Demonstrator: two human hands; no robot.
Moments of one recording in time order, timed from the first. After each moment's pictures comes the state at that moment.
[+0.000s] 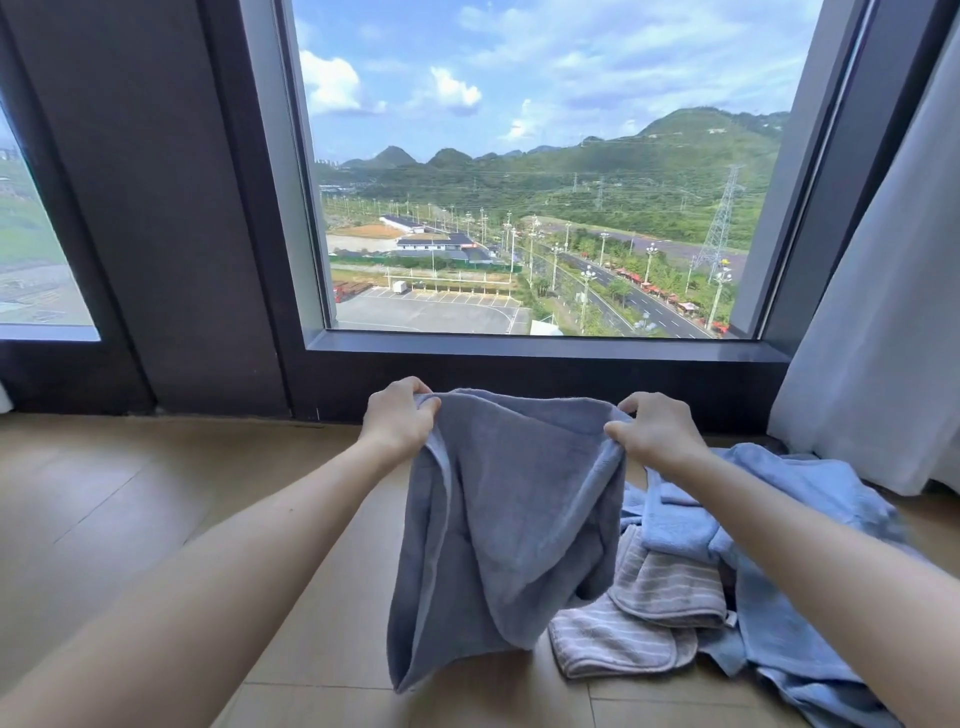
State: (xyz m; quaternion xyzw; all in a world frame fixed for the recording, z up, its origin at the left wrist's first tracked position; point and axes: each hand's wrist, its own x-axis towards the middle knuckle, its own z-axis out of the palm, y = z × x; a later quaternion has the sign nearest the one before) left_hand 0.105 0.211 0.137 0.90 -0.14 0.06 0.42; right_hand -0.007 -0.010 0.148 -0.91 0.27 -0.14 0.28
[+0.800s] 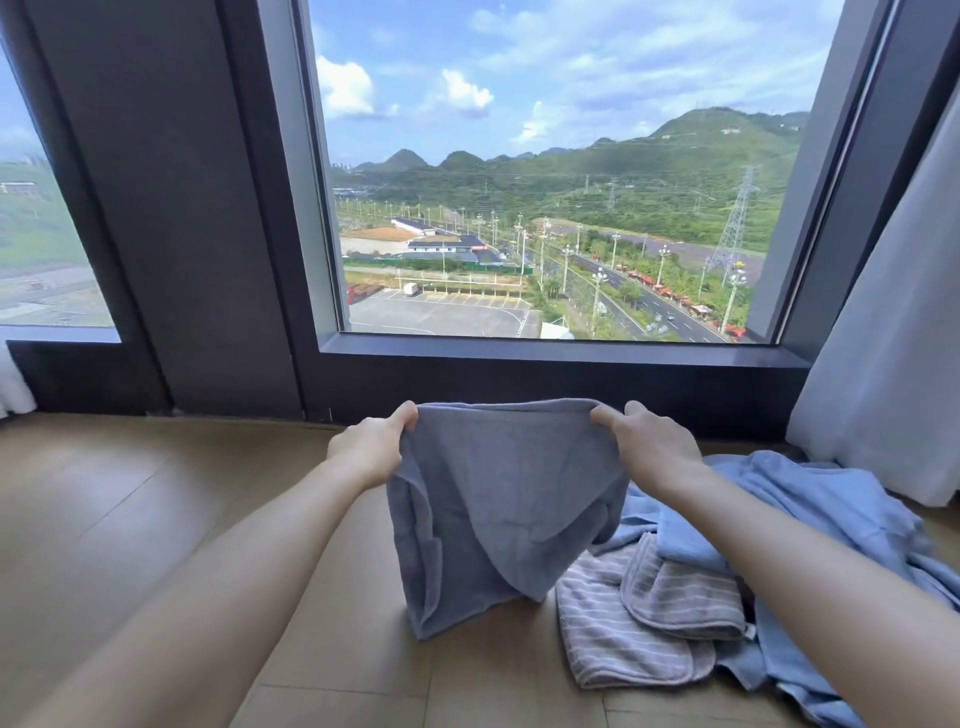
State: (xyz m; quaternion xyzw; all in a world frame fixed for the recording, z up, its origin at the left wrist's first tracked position) left_hand 0.131 0.251 0.110 0.98 -0.18 0.03 0.09; right_hand 0.005 -0.005 0.132 -0.99 0.15 -0.08 0.00
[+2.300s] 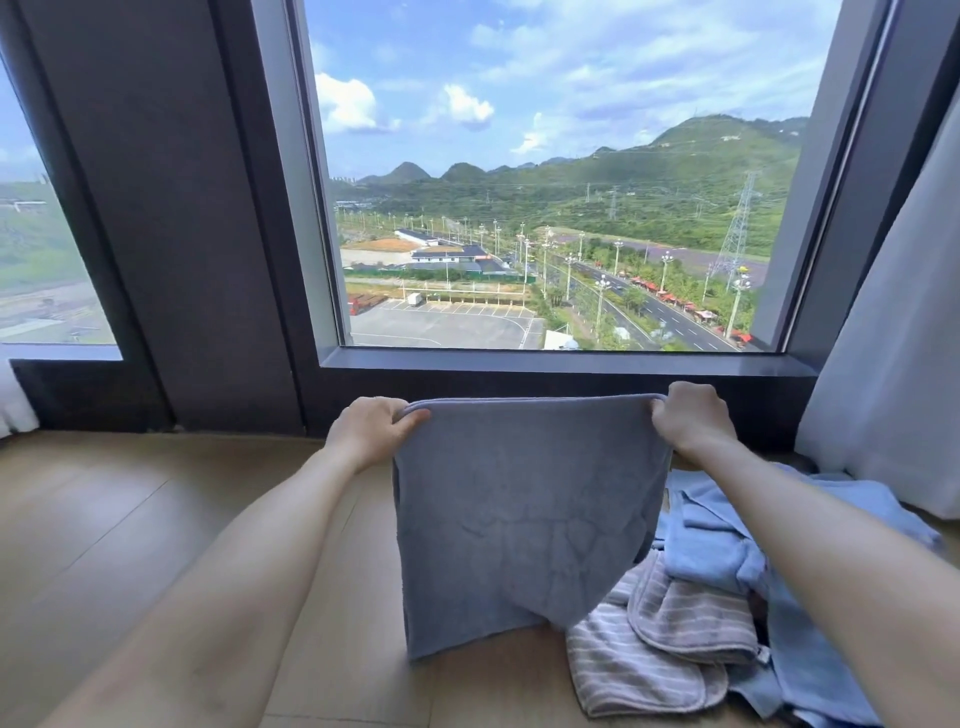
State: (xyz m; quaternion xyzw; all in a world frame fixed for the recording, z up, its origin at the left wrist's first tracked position) left_hand 0.168 0.245 0.126 0.94 -0.19 0.07 0.27; right_hand 0.040 -0.060 0.149 -0.91 0.33 -0.18 0.19
